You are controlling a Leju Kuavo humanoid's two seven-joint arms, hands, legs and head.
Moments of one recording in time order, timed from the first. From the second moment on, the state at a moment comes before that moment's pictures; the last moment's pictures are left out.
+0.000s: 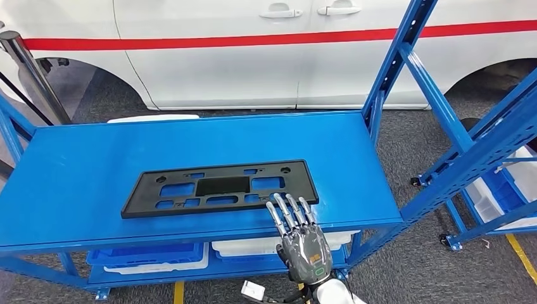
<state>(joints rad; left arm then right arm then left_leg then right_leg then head) -0.02 -0.20 0.07 -0.18 -0.37 0.15 0.03 -0.09 -0.13 0.78 -1.49 1.57 -0.55 0.17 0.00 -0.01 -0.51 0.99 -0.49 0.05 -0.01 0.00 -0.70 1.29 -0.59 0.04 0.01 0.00</state>
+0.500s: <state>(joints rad) -0.02 -0.20 0.07 -0.18 -0.37 0.15 0.03 -0.10 -0.13 0.78 -1.47 1.57 -0.55 0.17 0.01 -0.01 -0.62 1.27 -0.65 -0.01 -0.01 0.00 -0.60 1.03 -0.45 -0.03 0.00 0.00</state>
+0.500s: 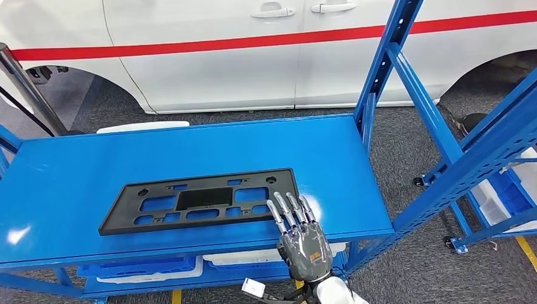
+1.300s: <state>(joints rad) -0.02 -0.20 0.07 -0.18 -0.37 0.15 0.03 -0.12 -0.13 0.78 -1.46 1.56 -0.52 0.17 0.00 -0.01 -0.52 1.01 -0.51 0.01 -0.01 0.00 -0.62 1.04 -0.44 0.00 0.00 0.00</state>
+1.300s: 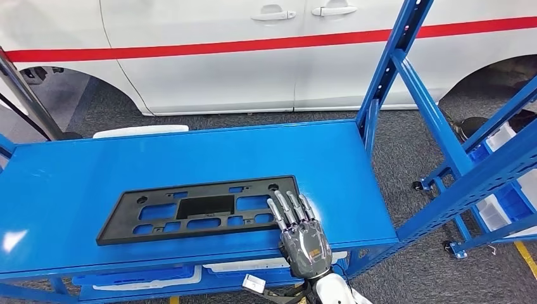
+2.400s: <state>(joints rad) -0.02 -0.20 0.08 -0.18 -0.37 0.15 0.01 -0.13 -0.12 0.78 -1.45 1.48 -0.49 0.14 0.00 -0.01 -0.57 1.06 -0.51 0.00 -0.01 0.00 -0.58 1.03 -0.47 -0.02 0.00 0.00</state>
